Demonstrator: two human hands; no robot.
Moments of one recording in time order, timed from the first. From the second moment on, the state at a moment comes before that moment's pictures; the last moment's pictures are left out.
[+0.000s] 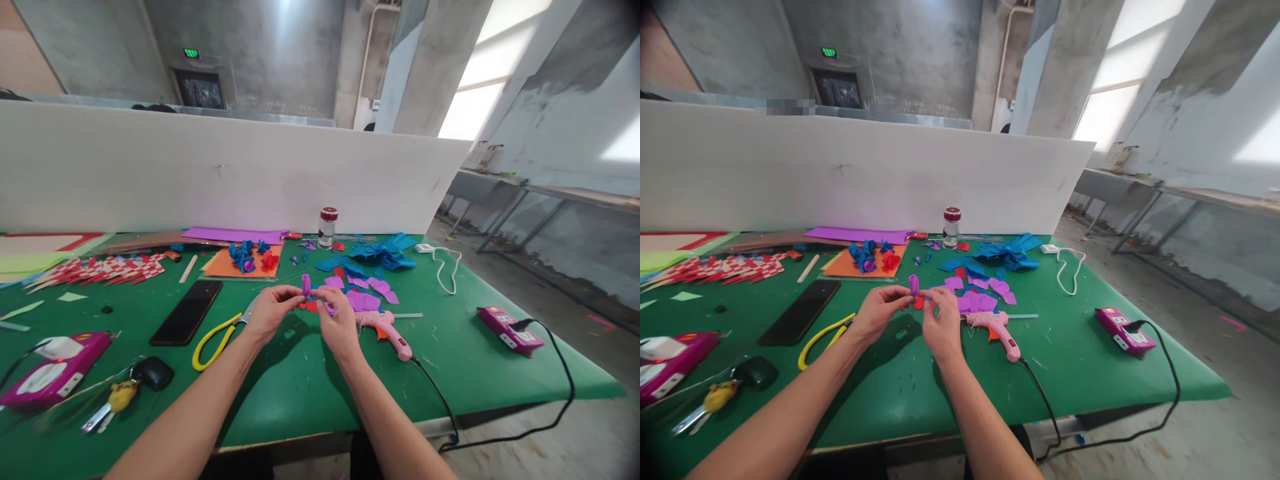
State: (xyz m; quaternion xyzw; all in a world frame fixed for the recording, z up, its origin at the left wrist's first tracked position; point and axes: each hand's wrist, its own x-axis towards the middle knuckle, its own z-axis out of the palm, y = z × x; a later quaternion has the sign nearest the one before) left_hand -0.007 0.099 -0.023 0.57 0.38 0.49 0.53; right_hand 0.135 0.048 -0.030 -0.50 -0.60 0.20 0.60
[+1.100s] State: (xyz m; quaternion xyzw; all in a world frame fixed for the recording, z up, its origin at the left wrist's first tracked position) left_hand -0.016 0.114 -0.026 0.44 0.38 0.60 0.55; right_hand 0.116 0.041 -0.023 -0.48 -0.48 0.32 0.66
